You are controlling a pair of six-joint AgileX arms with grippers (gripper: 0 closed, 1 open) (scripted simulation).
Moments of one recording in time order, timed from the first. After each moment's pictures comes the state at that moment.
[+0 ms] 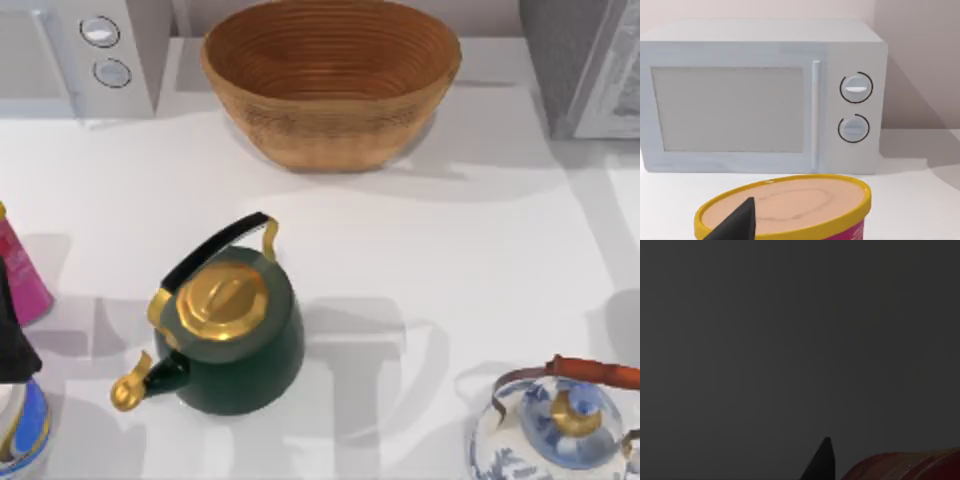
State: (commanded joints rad) left arm 0.00 0.00 0.00 0.00 0.00 0.00; right arm 0.09 1.87 2.48 -0.60 0.18 0.01
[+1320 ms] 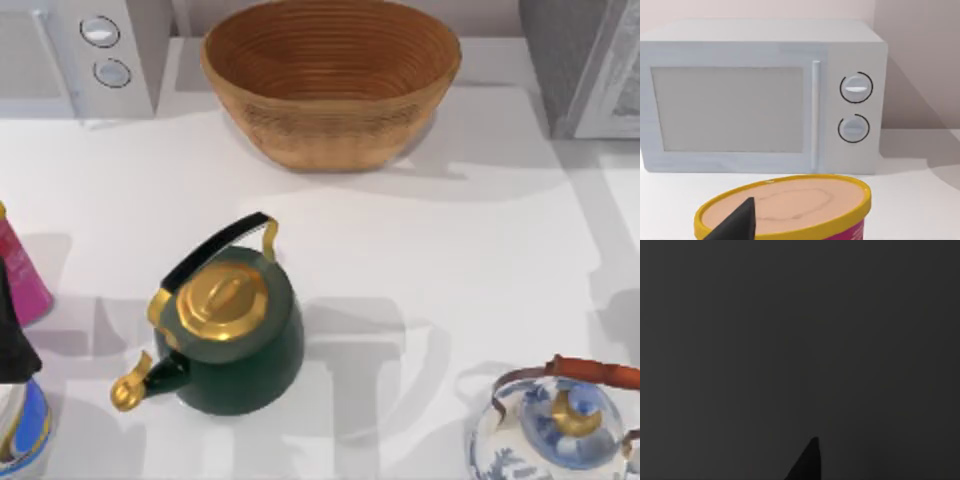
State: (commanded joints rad) left arm 0.00 0.00 0.00 0.00 0.00 0.00; right arm 0.10 2.08 2.76 -0.68 0.12 0.02
